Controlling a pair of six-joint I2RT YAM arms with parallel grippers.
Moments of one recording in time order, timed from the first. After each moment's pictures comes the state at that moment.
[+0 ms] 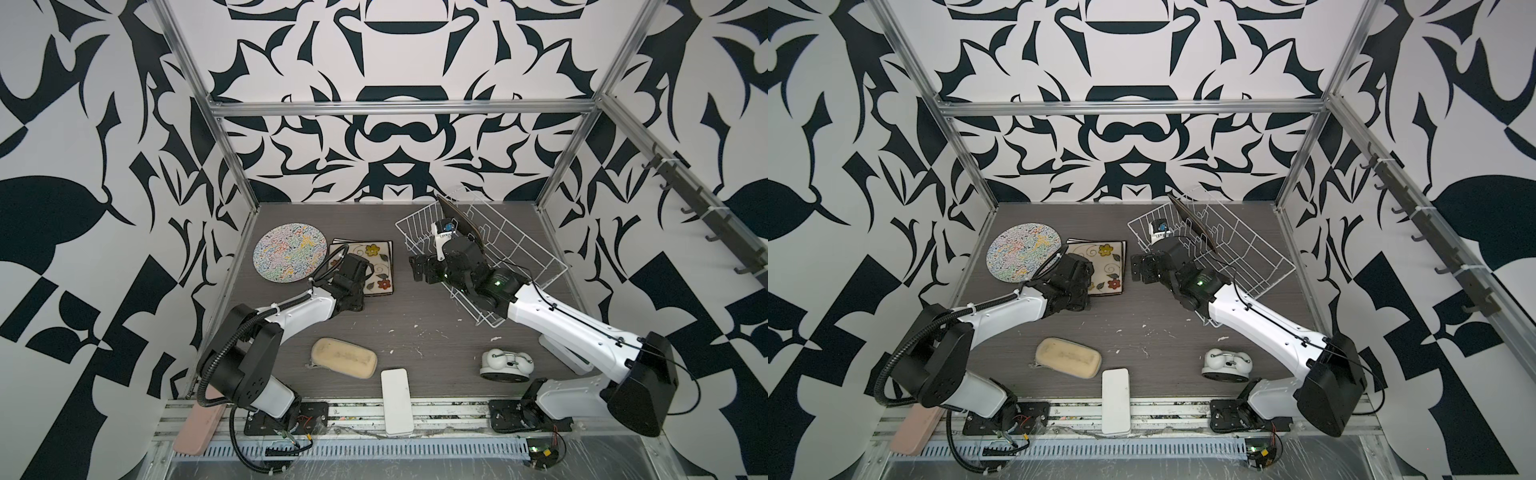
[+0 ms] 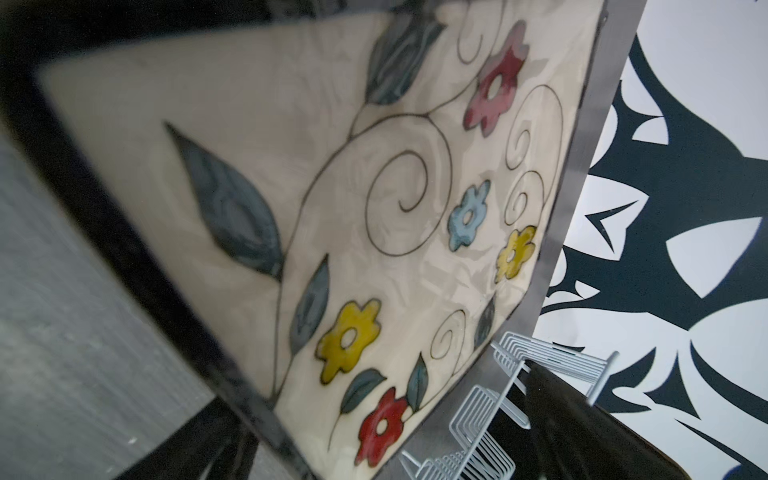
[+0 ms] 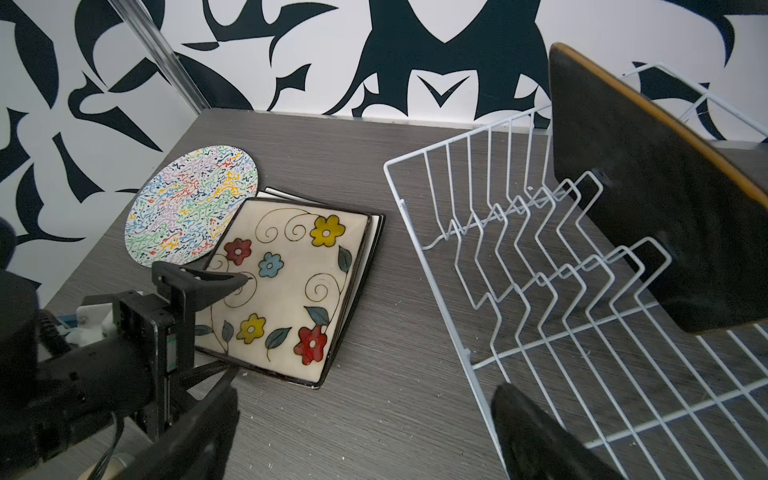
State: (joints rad) left arm -0.57 1.53 0.82 -0.16 -0.22 -1.94; right arm 0.75 1.33 1.10 -0.33 0.24 0.40
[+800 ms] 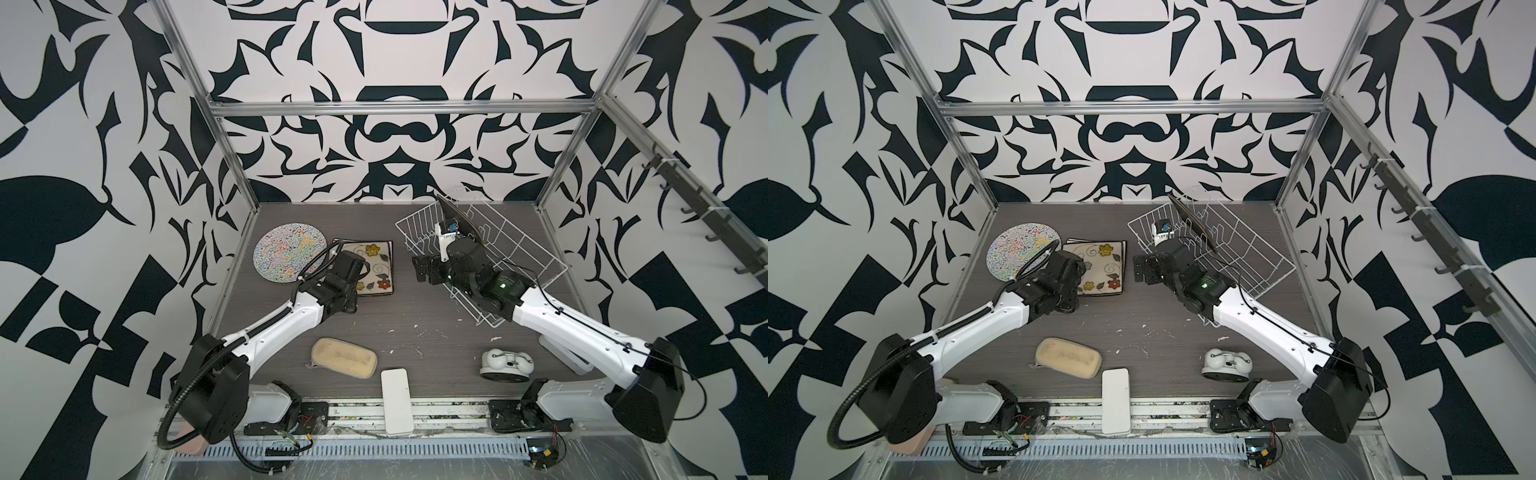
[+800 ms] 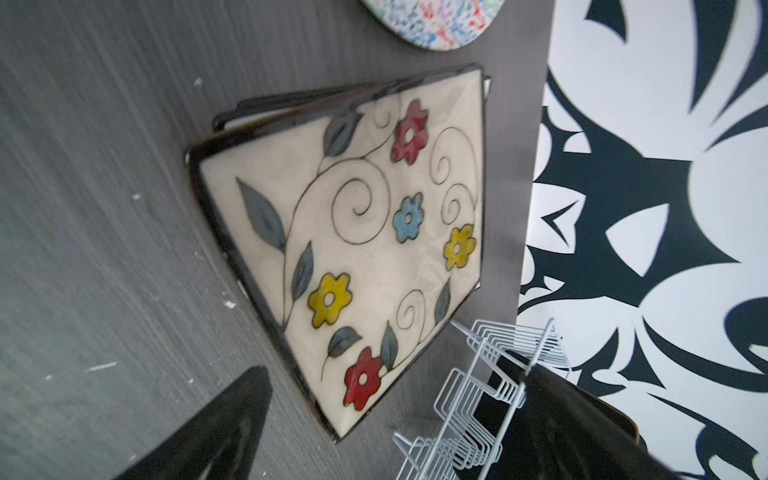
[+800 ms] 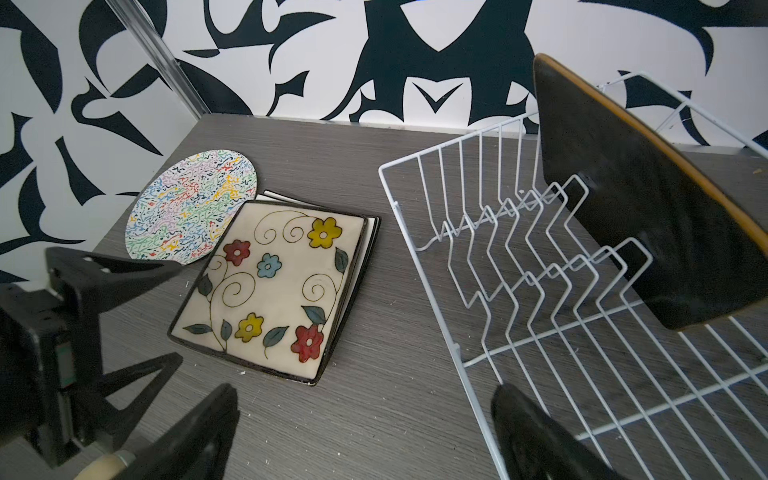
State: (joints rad) left arm -0.60 1.30 0.86 -0.37 -0.38 -1.82; right arm 0.75 1.29 1.08 -0.34 0.25 0.39
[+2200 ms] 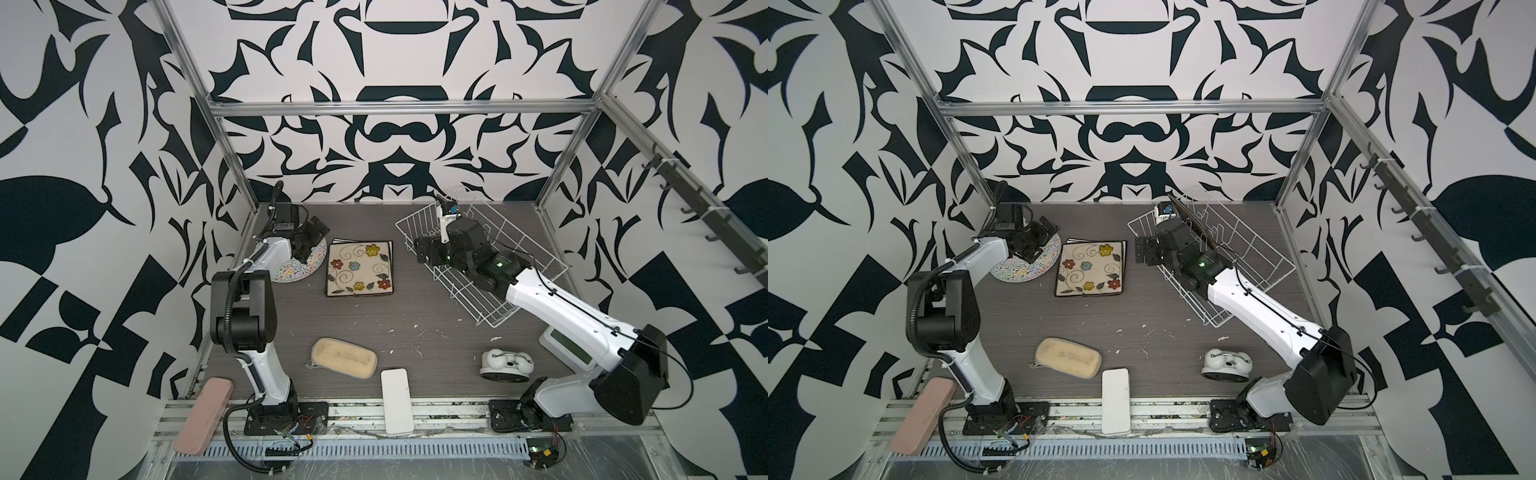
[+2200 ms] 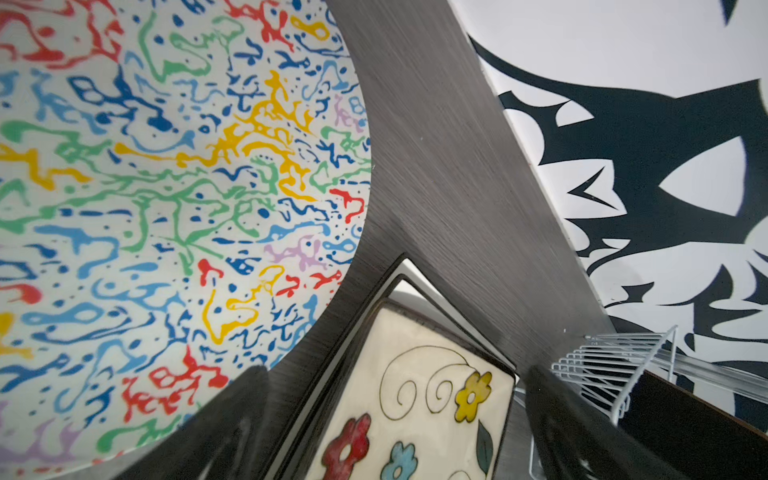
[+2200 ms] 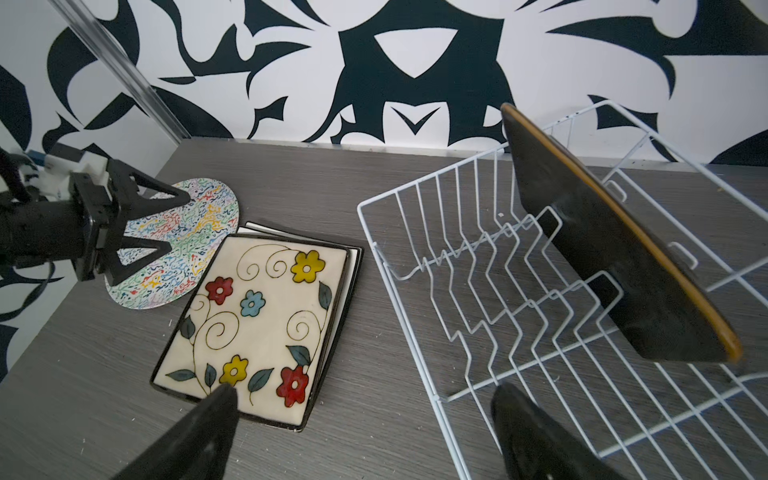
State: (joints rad) left arm -0.02 1.84 1.31 -0.31 0.26 -0.83; right arm 0.66 1.39 1.25 -0.39 0.23 0.38
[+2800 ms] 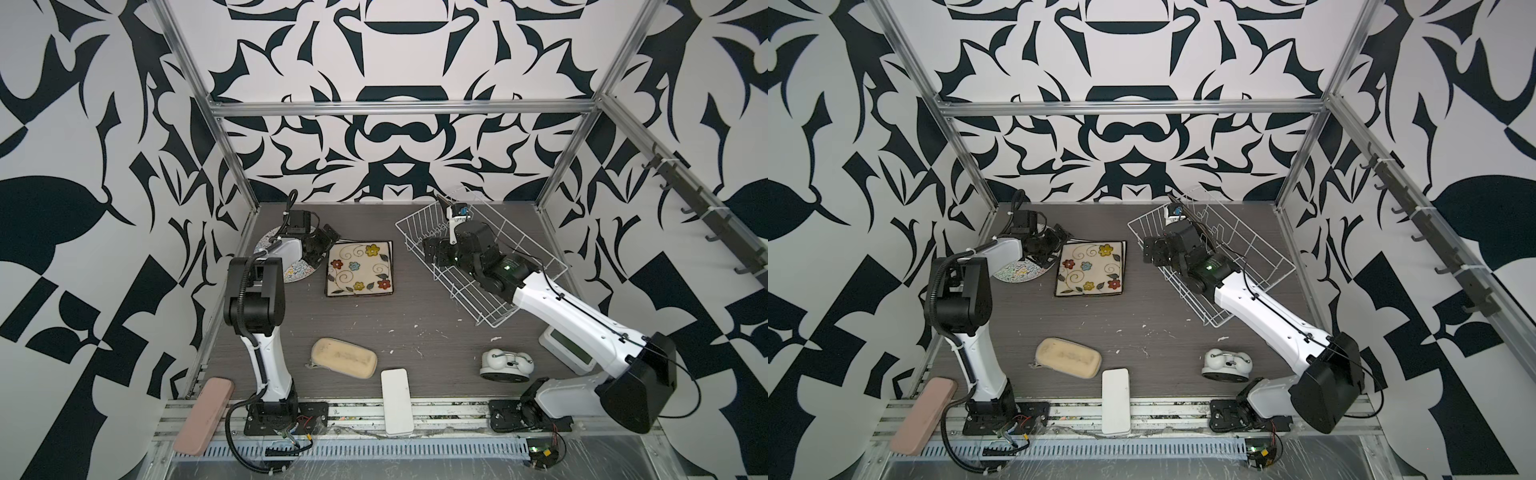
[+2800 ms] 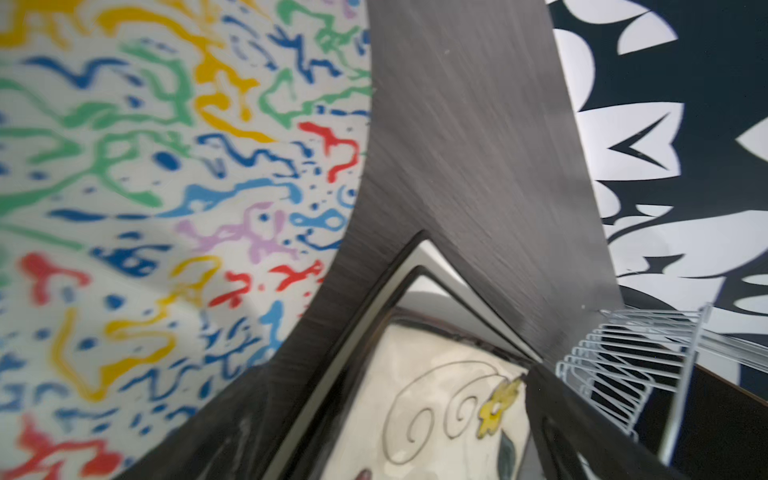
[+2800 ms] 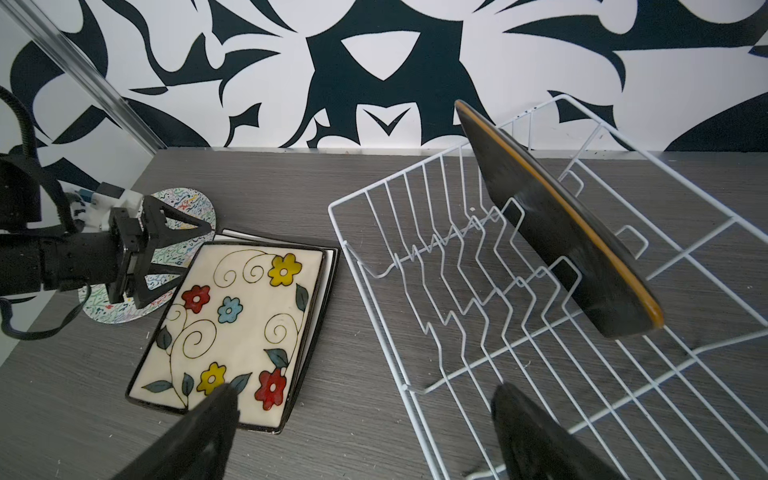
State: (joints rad) left arm -0.05 1.98 1.34 -0.25 0.37 -0.87; right arm 0.63 1.35 1.20 -0.39 0.25 0.39
